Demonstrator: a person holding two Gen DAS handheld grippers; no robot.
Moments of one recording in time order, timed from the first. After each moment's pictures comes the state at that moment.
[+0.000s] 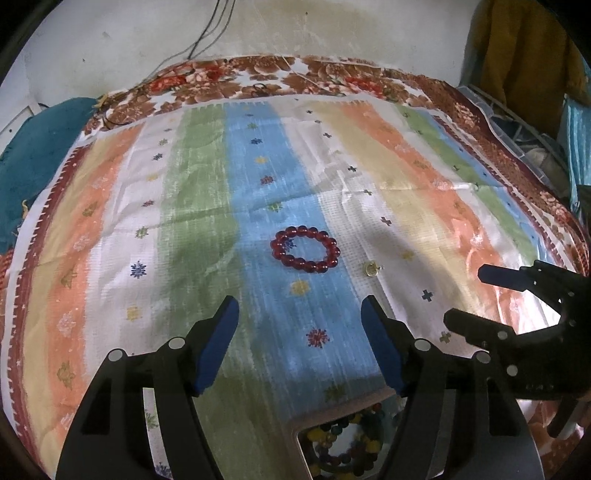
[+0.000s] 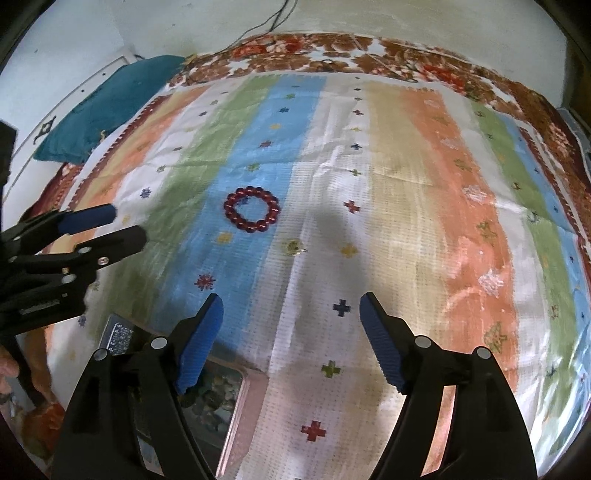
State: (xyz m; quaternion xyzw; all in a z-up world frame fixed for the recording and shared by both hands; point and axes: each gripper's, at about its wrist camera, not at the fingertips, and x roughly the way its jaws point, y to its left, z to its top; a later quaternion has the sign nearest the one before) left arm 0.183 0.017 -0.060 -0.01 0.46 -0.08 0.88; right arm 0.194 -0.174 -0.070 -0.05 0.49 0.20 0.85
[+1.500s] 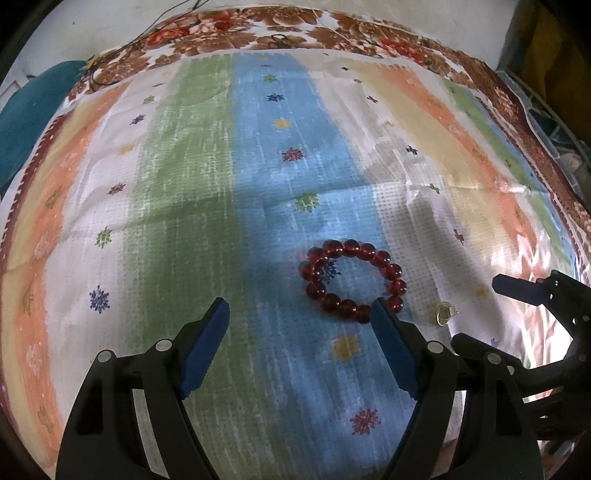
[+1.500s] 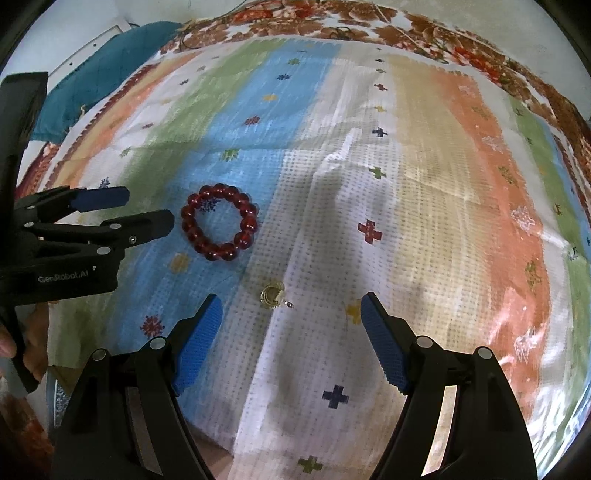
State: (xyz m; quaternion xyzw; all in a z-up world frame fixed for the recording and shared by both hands) left arm 0.279 0.032 -0.126 -0.02 0.53 -0.06 0.84; right arm 0.274 -0.145 -0.125 -0.09 0.53 0.21 0.81
